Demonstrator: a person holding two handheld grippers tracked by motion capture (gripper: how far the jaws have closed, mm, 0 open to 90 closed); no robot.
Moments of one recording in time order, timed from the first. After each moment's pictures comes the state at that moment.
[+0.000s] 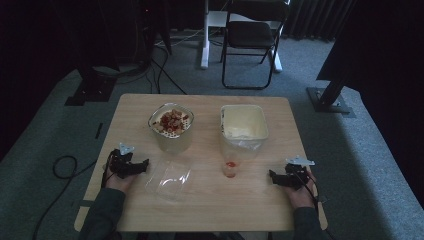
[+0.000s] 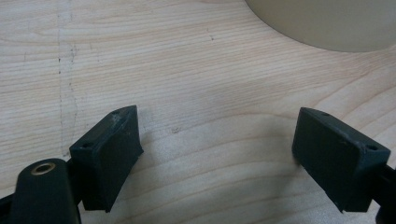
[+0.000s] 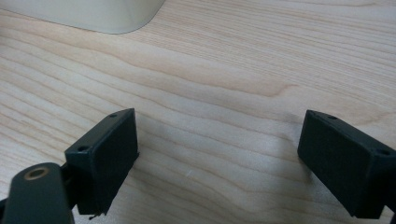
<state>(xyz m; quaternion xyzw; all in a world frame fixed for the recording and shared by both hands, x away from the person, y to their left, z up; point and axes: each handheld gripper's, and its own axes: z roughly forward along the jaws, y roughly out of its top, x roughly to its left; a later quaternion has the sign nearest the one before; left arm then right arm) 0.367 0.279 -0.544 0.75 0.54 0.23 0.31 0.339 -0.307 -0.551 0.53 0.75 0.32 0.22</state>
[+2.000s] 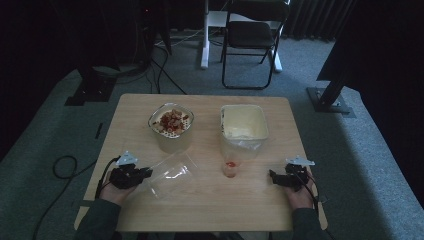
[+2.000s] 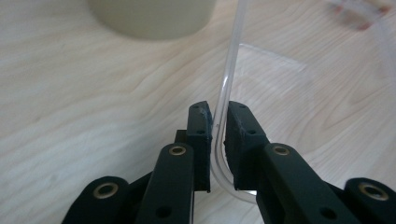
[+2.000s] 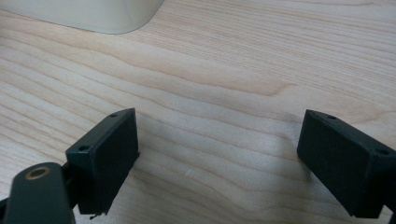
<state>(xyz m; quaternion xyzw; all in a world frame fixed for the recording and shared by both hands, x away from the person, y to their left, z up) 0.317 0.257 -0.492 0.81 0.42 0.11 0.39 0.339 -0.307 -0.551 0.53 0.75 0.32 0.22</state>
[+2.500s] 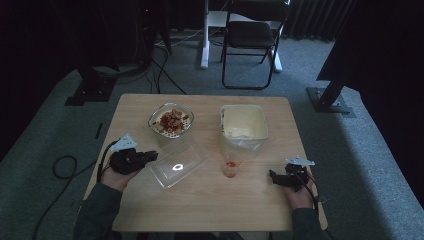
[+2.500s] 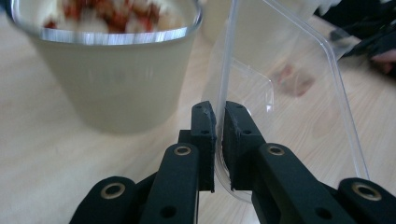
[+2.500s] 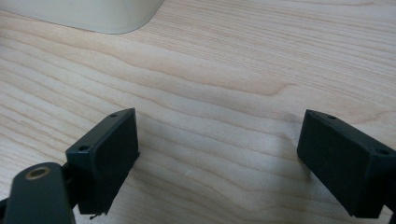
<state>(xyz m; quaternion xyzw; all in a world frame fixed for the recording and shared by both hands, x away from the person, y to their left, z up) 0.331 0.243 -0.428 0.80 0.36 0.12 0.46 0.339 -0.307 -0.551 0.53 0.75 0.32 0.22</state>
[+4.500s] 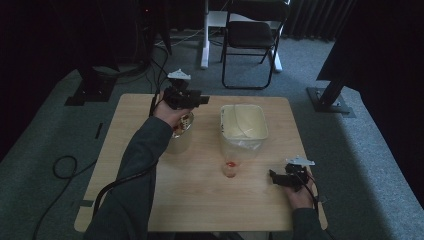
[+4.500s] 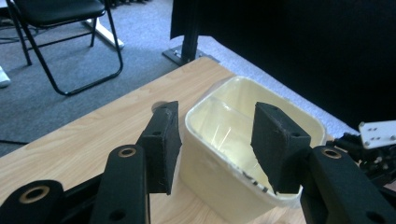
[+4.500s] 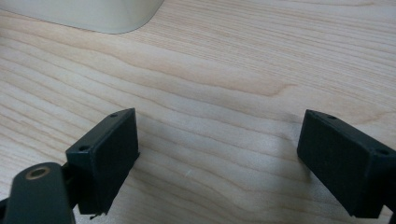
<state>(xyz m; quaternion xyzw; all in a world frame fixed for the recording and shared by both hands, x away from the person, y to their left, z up) 0.469 0.110 -0.327 0.80 0.33 0.11 0.49 0.339 -0.307 -0.551 0.53 0.75 0.32 0.22</state>
